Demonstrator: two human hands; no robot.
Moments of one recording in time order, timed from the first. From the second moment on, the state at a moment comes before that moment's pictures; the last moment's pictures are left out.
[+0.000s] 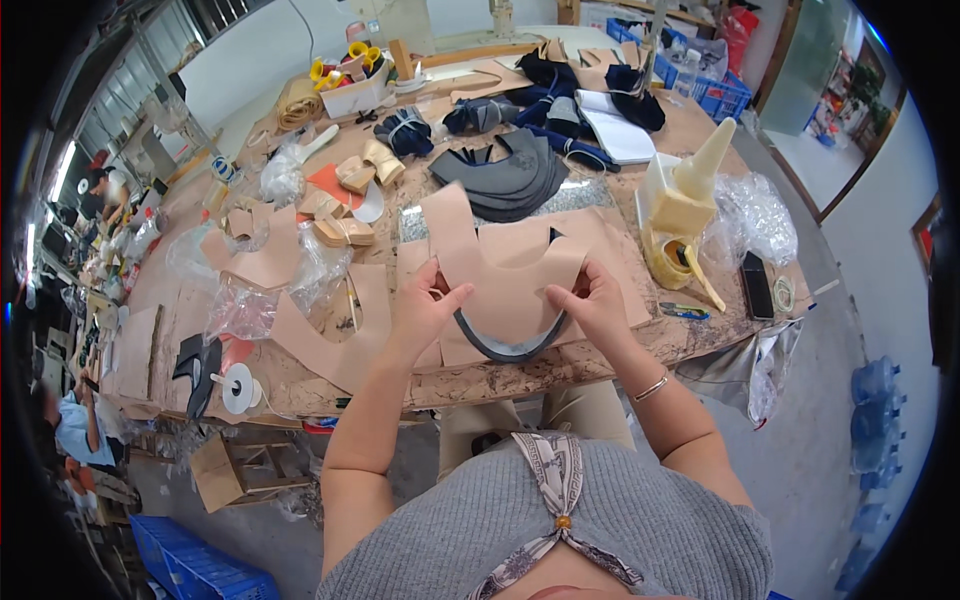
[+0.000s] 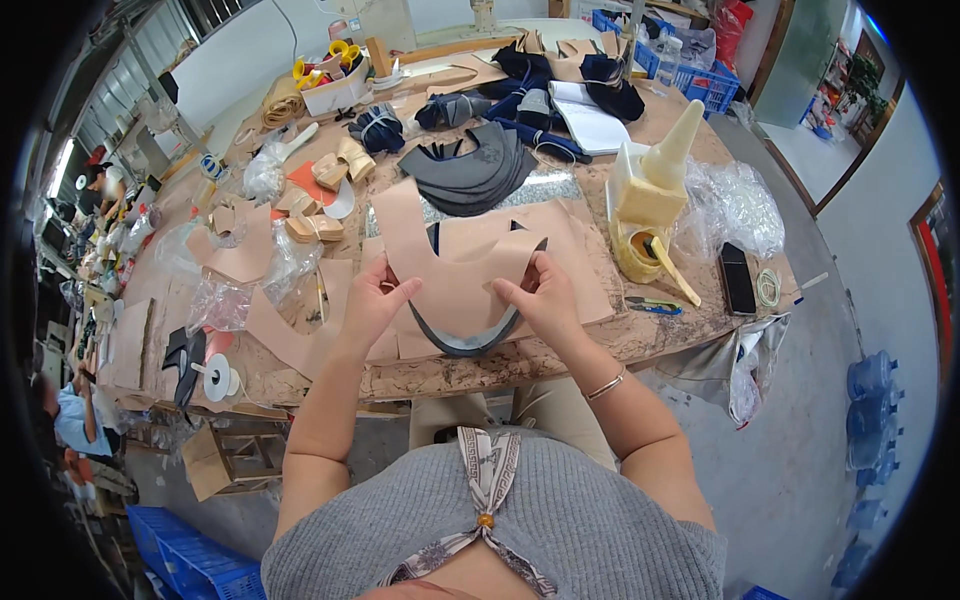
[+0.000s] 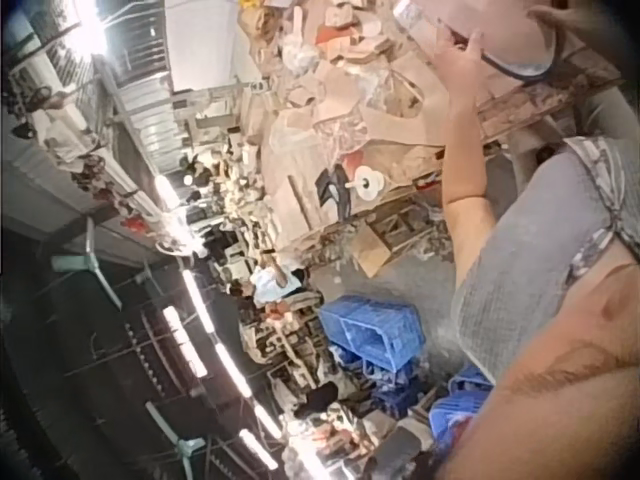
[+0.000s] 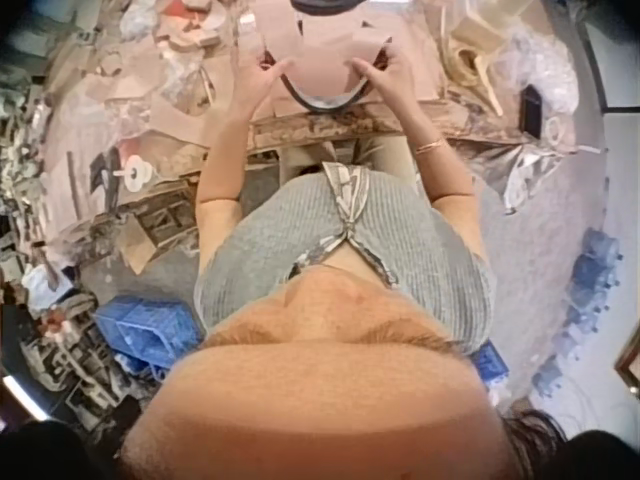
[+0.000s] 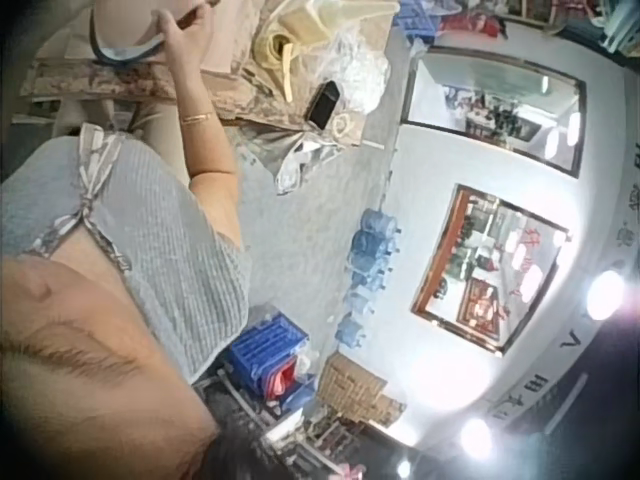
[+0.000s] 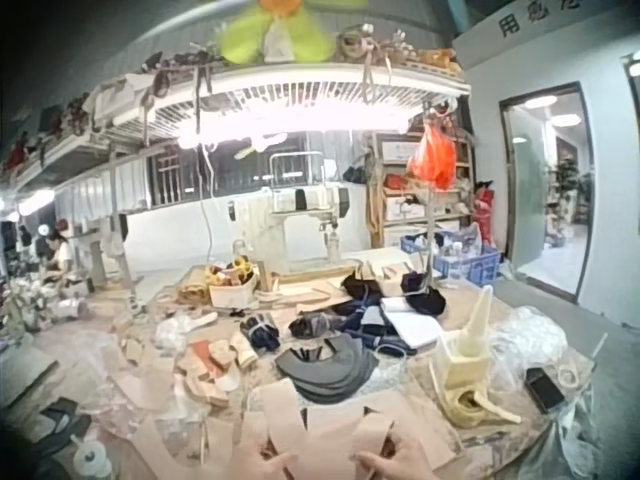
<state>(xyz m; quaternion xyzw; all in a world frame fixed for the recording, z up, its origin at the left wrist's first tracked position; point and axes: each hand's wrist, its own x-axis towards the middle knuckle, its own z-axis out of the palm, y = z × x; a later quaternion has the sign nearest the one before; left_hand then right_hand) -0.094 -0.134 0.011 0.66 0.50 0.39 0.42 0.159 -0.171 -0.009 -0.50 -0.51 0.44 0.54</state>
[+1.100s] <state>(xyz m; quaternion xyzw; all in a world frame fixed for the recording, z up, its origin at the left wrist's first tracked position) -0.091 -0.146 -0.040 0.72 0.55 0.35 0.25 0.133 -0.194 -0.038 -0.60 -0.64 -0.09 0.47</state>
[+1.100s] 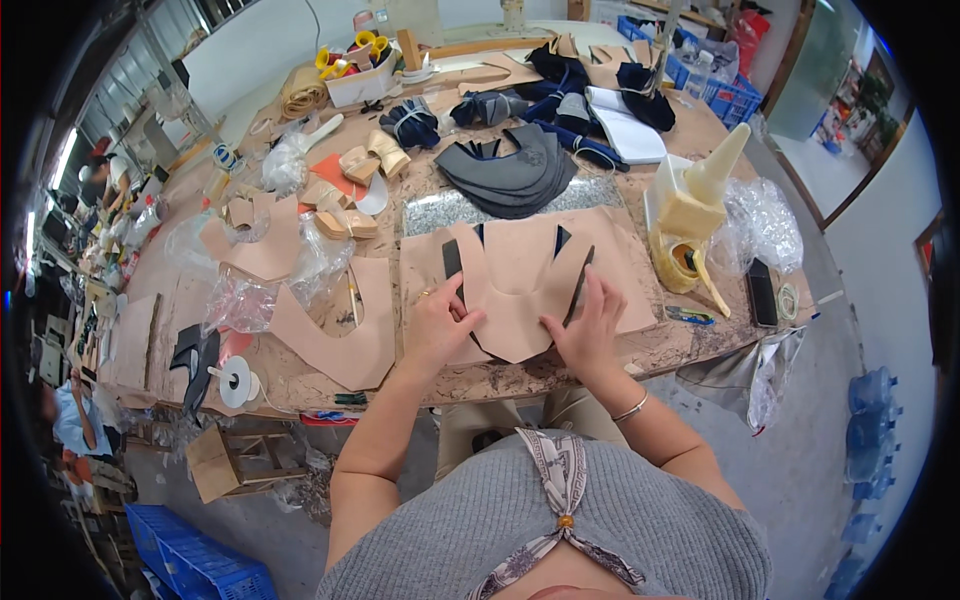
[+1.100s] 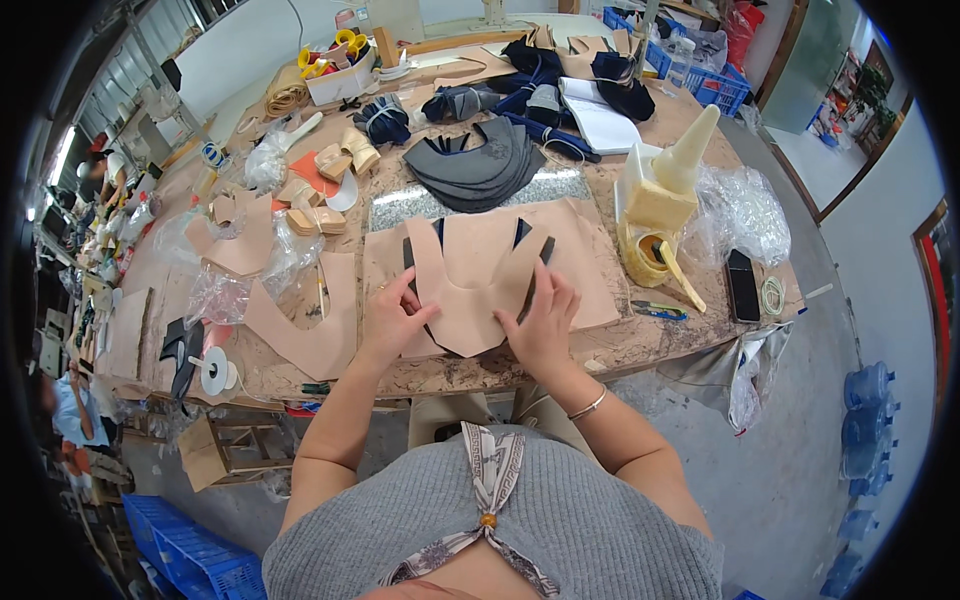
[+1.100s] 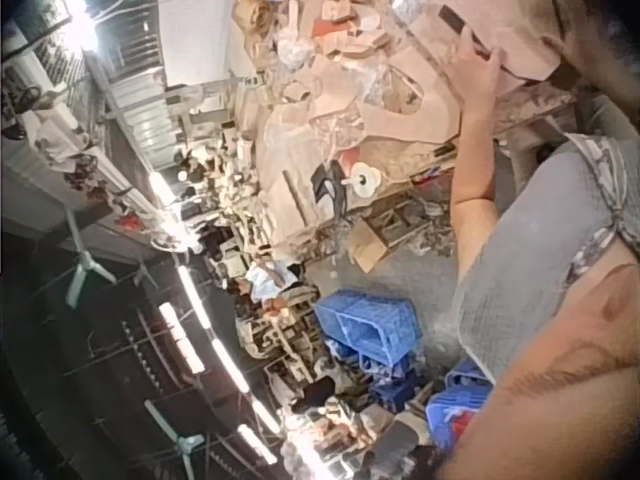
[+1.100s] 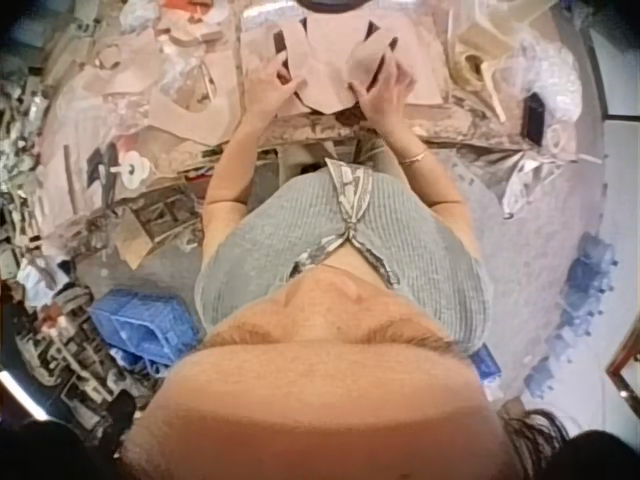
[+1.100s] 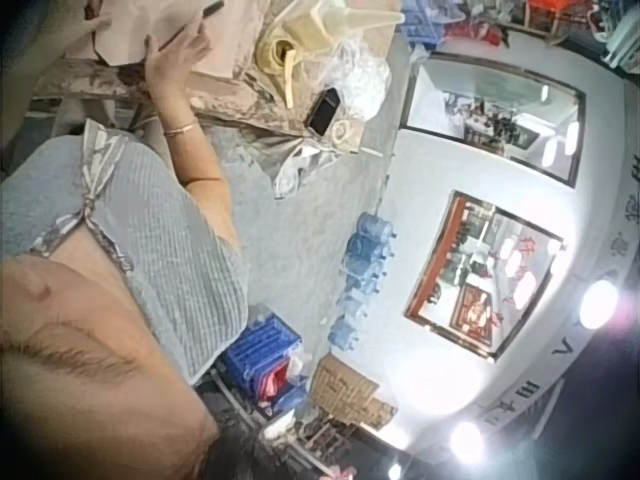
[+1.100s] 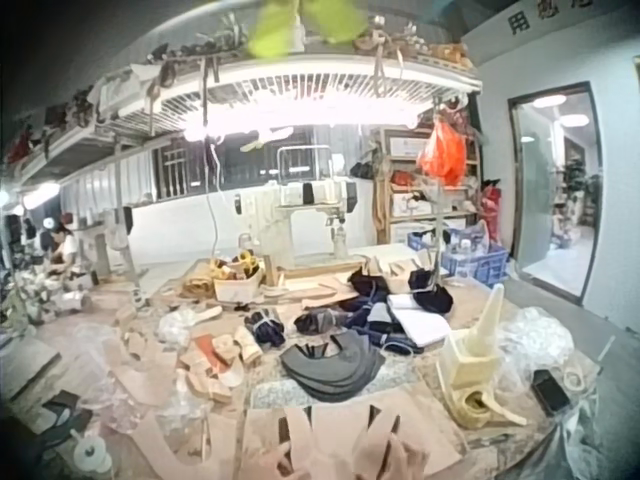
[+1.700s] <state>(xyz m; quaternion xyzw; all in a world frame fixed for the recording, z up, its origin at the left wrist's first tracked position) -0.110 0.017 -0.036 0.66 0.47 0.32 0.49 0.096 -0.168 -0.030 -0.31 -0.93 0.03 0.20</state>
